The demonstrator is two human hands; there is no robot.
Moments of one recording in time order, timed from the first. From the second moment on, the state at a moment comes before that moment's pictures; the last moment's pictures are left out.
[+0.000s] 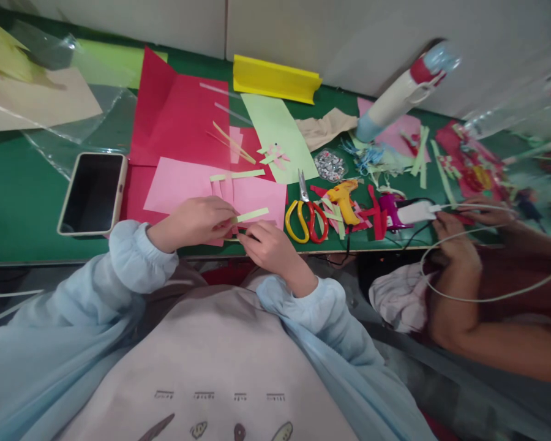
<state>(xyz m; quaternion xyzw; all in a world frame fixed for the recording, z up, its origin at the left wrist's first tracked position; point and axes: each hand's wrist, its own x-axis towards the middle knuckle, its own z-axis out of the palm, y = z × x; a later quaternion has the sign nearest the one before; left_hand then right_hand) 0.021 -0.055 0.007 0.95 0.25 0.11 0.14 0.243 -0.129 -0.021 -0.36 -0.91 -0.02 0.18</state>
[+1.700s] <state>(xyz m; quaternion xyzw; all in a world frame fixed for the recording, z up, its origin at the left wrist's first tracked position) 0.011 -0.056 -0.001 0.95 0.23 0.12 0.16 0.245 -0.114 -0.016 -0.38 -0.91 -0.02 0.15</state>
